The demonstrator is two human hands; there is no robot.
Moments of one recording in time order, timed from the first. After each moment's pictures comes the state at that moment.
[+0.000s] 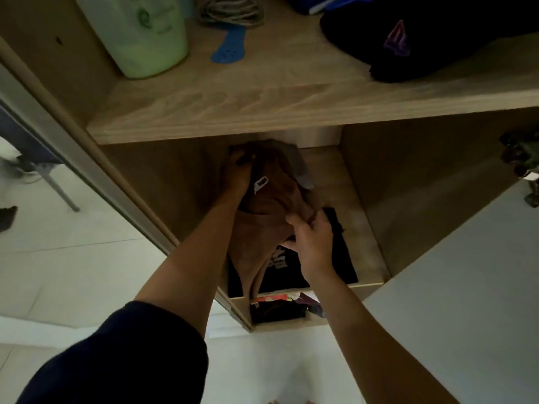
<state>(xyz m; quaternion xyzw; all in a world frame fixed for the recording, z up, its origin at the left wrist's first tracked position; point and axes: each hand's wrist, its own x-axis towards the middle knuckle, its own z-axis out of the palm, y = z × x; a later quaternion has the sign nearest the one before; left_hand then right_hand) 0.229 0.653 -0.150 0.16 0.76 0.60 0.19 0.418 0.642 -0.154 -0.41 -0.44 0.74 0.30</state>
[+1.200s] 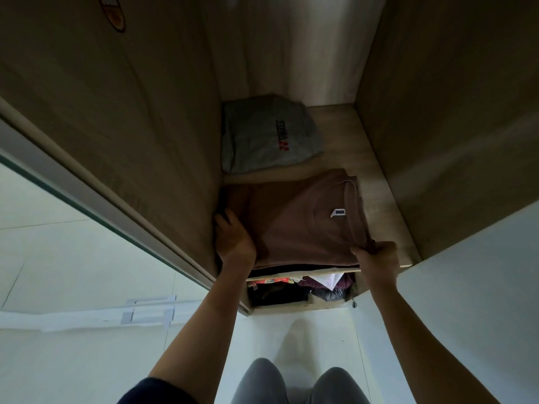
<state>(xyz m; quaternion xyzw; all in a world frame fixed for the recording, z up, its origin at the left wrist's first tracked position) 0.293 0.584 -0.368 0.15 0.98 0.11 0.09 0.491 0.718 -0.370 -0.64 -0.59 0.45 0.19</state>
